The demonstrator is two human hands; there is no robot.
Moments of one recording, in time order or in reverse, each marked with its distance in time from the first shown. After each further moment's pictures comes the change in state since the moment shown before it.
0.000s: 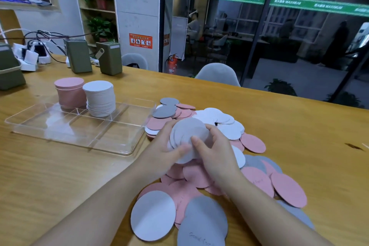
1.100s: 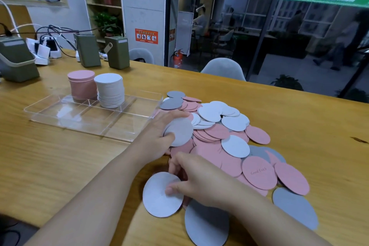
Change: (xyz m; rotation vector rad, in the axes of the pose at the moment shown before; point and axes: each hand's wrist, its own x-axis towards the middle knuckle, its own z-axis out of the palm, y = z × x) left_hand -0.001 -0.003 -0.029 0.403 0.048 0.013; right_hand -0.051 -0.042 0.009 -0.282 -0.734 -0.048
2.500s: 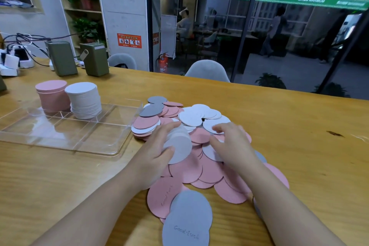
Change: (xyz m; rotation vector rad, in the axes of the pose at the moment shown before) left_hand -0.007 0.018 0.036 -0.071 -0.125 0.034; right_hand -0.001 0.078 -0.074 -0.339 0.705 0.352
